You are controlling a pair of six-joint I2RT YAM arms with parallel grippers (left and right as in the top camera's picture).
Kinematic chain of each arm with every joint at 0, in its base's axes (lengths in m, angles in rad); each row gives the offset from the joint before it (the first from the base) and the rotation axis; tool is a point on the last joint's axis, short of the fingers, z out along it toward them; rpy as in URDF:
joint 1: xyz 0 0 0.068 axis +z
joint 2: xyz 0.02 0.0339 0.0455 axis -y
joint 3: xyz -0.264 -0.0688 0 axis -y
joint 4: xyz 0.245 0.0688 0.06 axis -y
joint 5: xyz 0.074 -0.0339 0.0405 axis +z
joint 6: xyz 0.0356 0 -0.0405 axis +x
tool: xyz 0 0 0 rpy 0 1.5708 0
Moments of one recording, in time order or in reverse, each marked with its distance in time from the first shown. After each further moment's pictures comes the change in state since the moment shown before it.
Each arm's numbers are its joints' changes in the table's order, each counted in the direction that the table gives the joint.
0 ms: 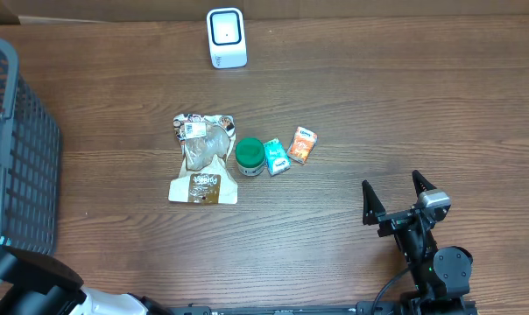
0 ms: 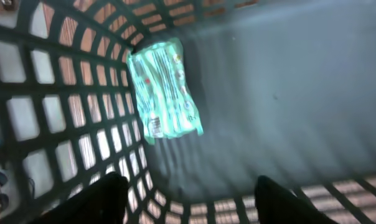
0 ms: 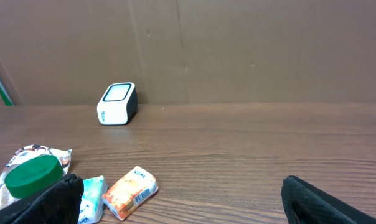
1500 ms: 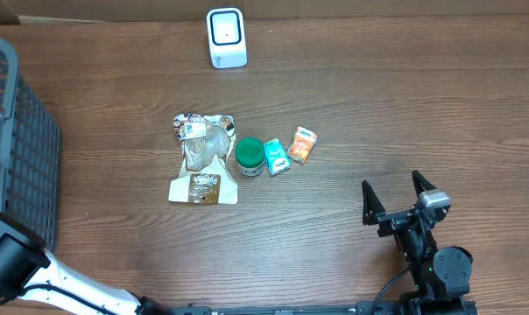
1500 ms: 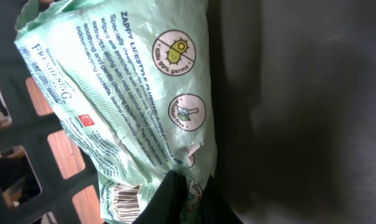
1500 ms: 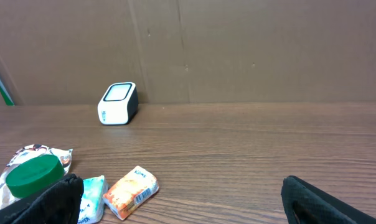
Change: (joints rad) left arm 0.002 -0.380 -0.143 0.176 0.186 0.014; right arm 0.000 0.000 0.000 0.000 0.003 0.000
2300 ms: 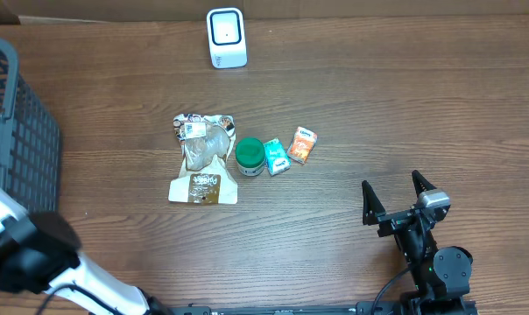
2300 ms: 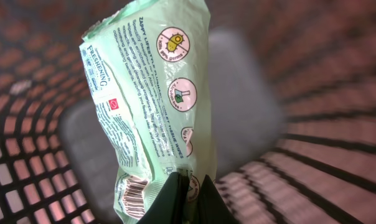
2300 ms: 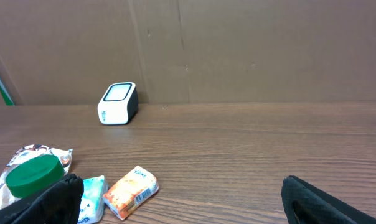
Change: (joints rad) left arm -0.299 0.160 0.729 -0.356 -0.153 0.000; right arm 0.000 0.000 0.000 0.000 0.000 0.000
